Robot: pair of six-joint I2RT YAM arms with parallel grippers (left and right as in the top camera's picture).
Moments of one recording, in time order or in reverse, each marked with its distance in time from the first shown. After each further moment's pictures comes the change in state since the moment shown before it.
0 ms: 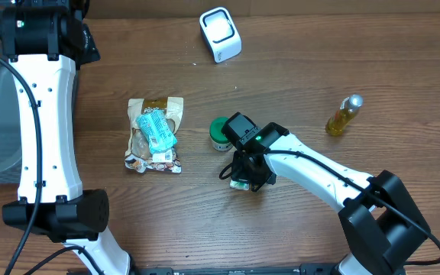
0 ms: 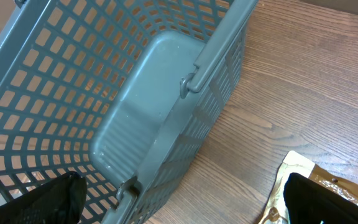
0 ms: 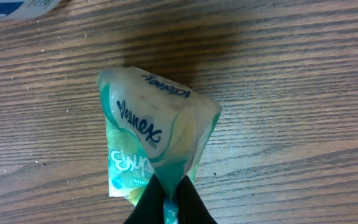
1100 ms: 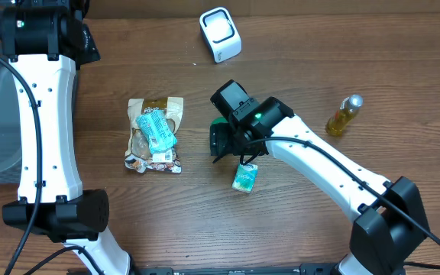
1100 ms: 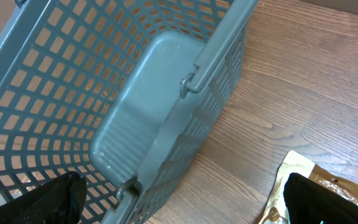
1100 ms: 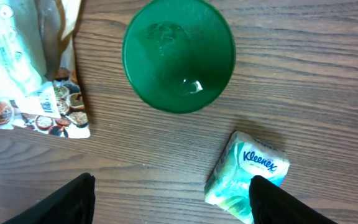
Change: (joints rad) left arm 0.000 0.000 0.000 0.000 0.000 0.000; right arm -0.008 0.009 0.295 -0.068 -0.006 -0.200
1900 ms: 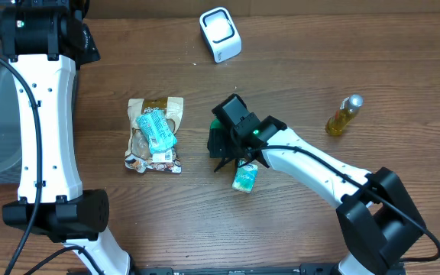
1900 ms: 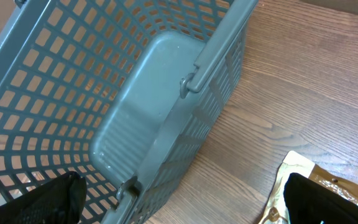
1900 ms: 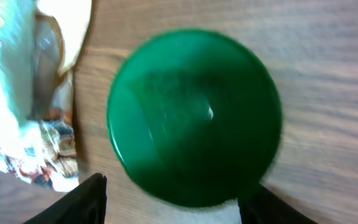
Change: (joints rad) left arm 0.000 0.000 0.000 0.000 0.000 0.000; right arm 0.000 0.019 -0.247 0.455 0.011 -0.009
